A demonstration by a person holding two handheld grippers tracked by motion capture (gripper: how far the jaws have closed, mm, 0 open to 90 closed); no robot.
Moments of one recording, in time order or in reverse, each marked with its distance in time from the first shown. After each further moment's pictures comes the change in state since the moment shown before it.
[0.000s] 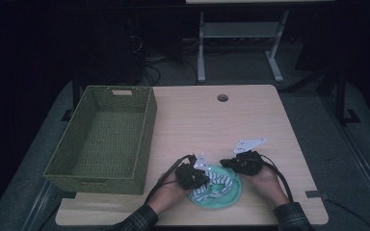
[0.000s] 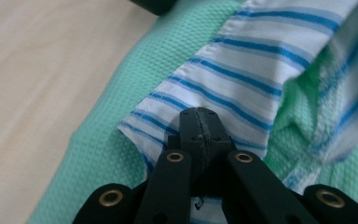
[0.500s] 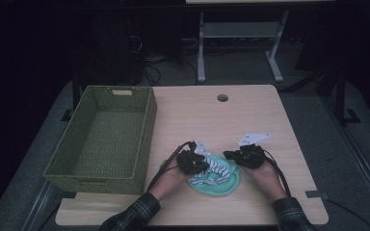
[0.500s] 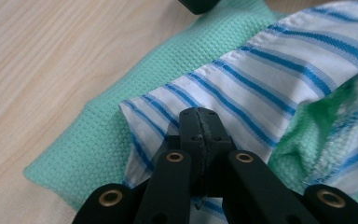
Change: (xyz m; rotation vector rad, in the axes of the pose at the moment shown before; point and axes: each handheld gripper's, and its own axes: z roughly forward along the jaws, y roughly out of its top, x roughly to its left) left arm 0.030 0.013 0.003 -0.021 0.021 -0.004; right arm -0.022 0.000 -0.001 -0.066 -0.078 0.055
